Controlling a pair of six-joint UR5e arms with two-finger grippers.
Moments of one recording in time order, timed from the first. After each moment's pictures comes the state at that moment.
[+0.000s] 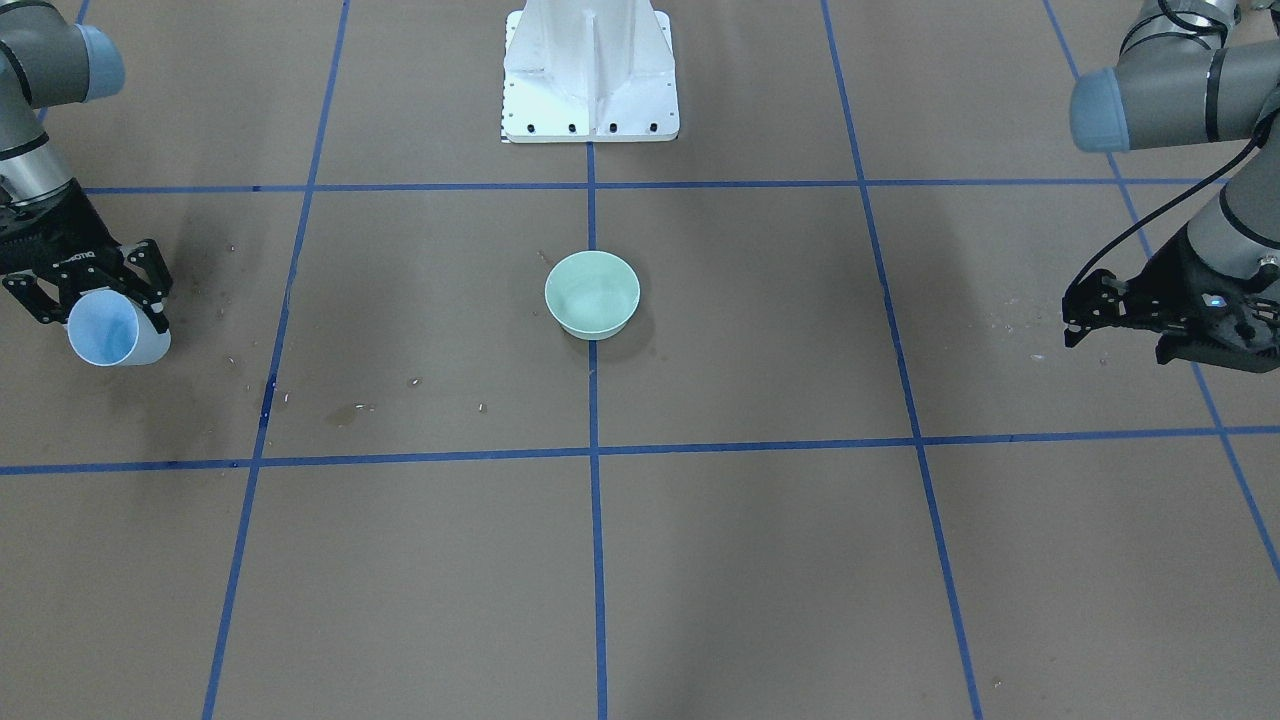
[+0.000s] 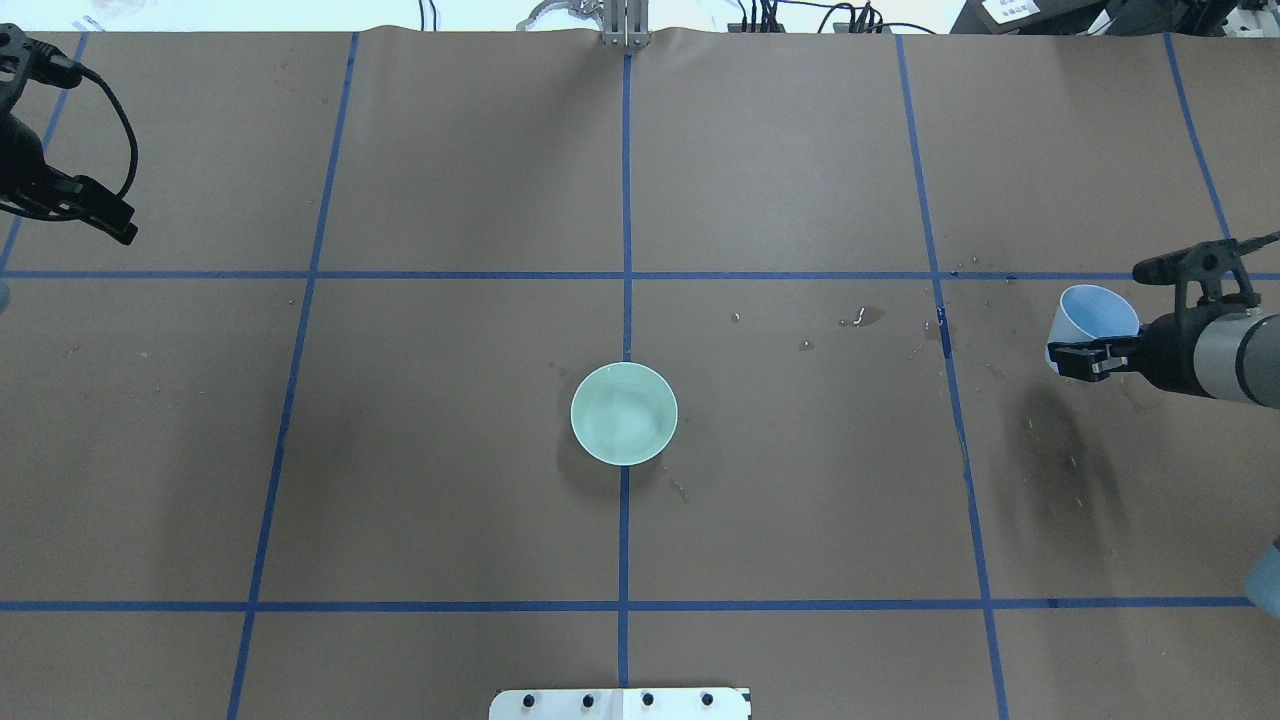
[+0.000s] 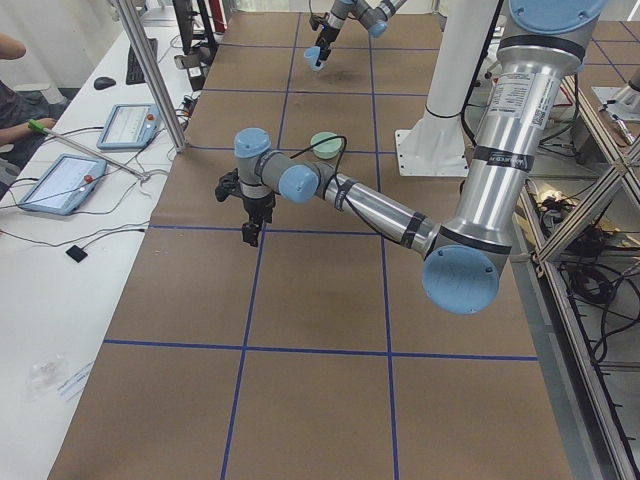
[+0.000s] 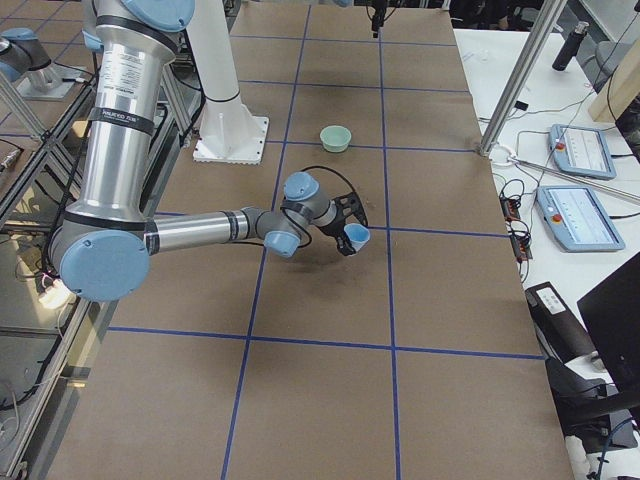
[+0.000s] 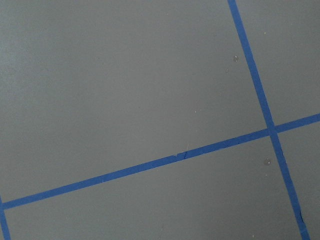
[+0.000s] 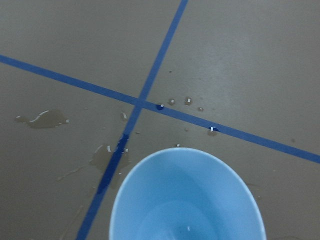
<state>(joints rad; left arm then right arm) -1.14 -1.81 -1.75 -1.60 -2.19 -0.32 0.79 -1.79 1.76 -0.55 1.73 0.83</state>
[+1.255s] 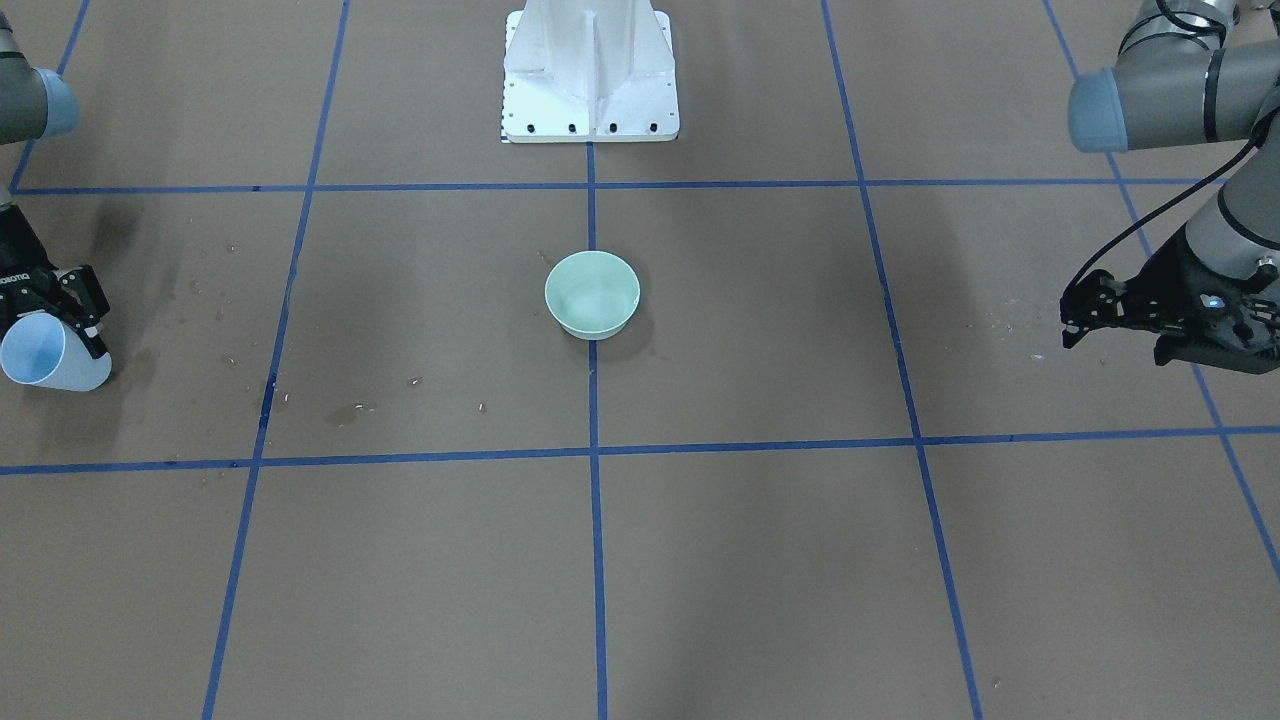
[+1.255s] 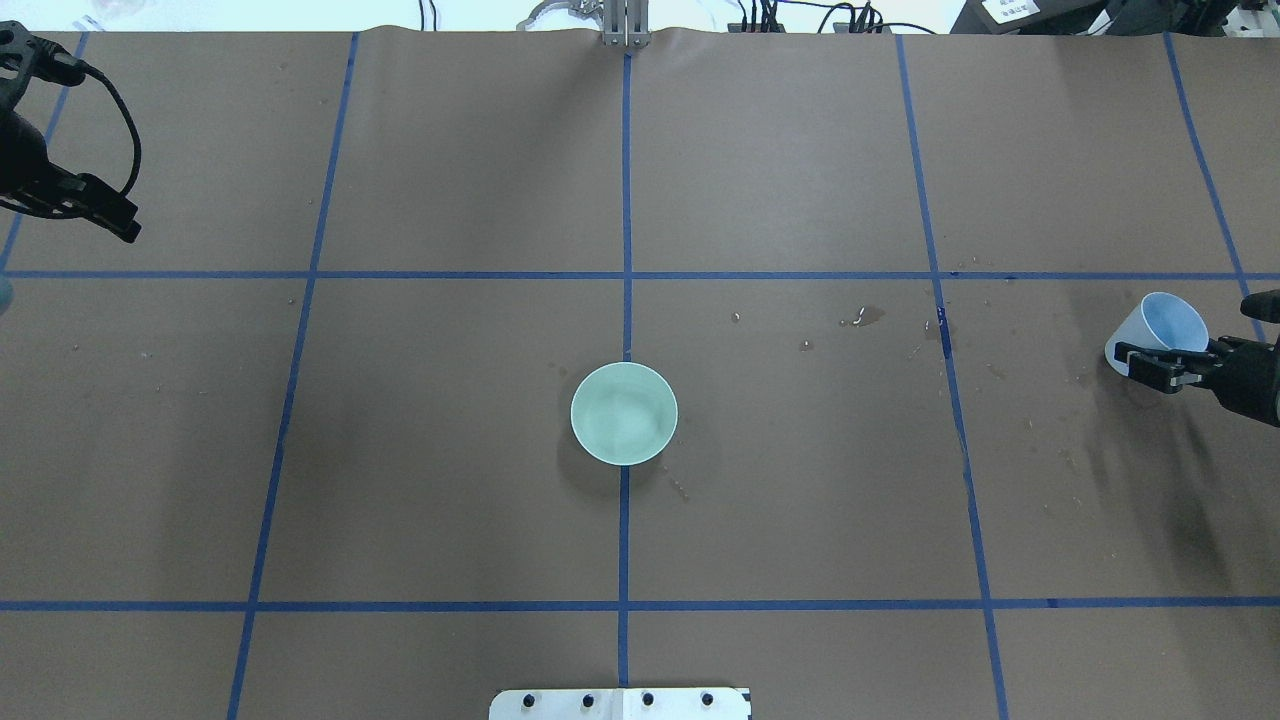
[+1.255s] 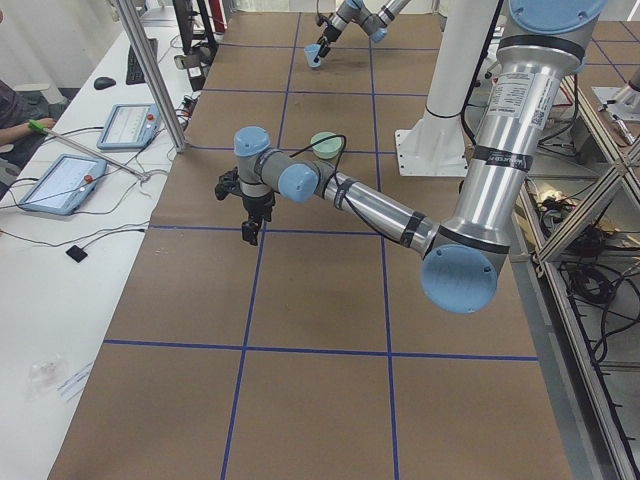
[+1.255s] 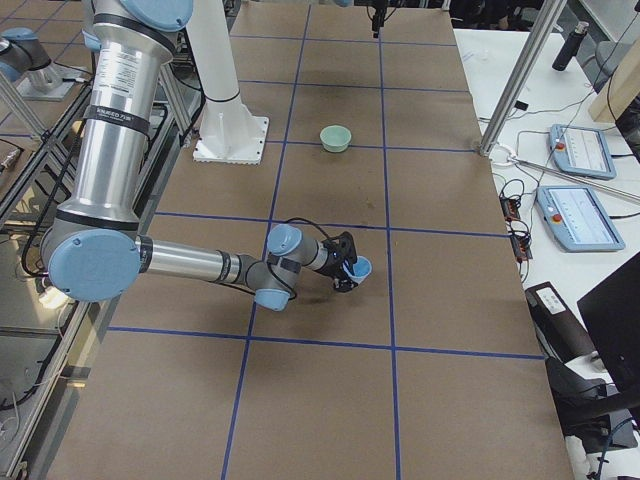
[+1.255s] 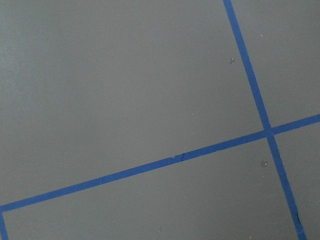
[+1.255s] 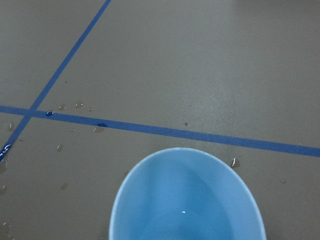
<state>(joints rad) -1.14 -1.81 -1.75 -1.60 -2.19 -0.32 0.80 -1.80 1.48 -0.13 1.62 0.92</state>
